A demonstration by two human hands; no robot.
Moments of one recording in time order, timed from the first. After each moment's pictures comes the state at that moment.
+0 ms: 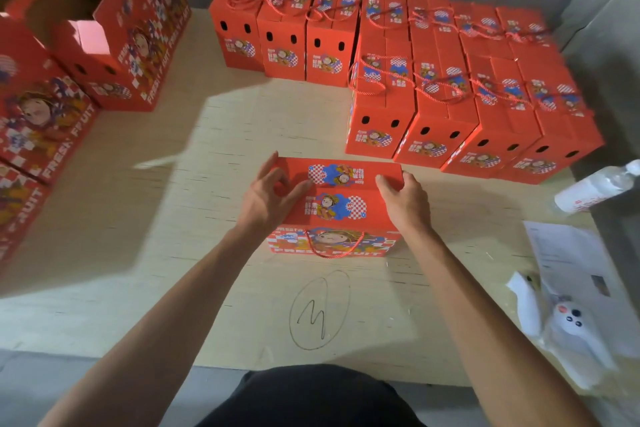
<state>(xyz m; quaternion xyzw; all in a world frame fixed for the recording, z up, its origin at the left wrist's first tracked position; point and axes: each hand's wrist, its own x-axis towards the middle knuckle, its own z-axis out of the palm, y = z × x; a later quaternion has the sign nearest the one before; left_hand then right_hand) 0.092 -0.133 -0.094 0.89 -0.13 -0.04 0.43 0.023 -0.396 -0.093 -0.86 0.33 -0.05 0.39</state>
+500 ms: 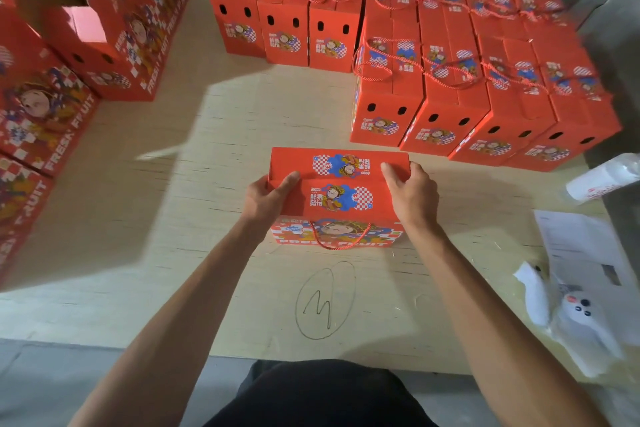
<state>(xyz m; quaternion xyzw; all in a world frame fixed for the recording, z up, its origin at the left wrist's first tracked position) 0.082 -0.131 -0.104 0.71 0.11 -0.19 0.67 0.022 -0.390 -0.095 -0.88 0.32 -0.11 0.33</state>
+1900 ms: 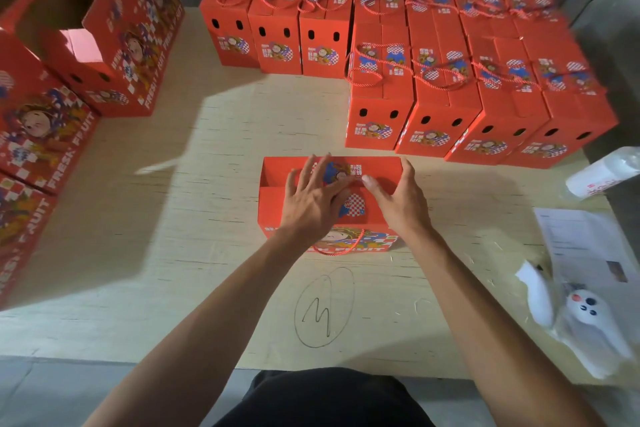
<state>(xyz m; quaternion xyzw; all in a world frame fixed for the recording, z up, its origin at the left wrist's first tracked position) 0.066 -0.207 -0.097 0.94 -0.28 -0.01 0.21 0.014 -0.394 -0.097 -0.88 0.26 -0.05 0.39</state>
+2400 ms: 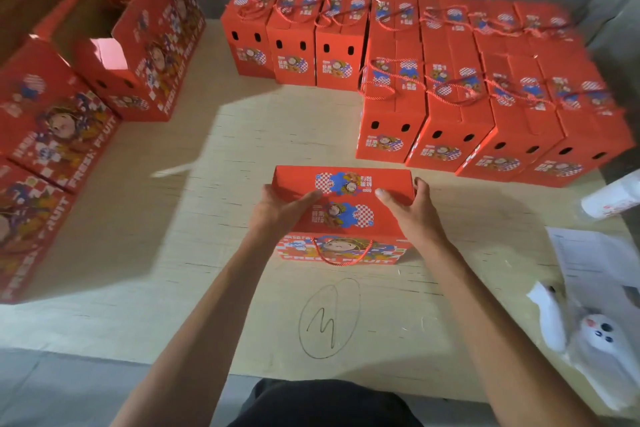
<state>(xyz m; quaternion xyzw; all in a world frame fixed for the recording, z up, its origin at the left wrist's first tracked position) 0.097 -0.146 -0.095 0.87 0.13 -0.23 0.43 0.012 -0.407 -0.095 -0.83 0.27 0.01 0.48</state>
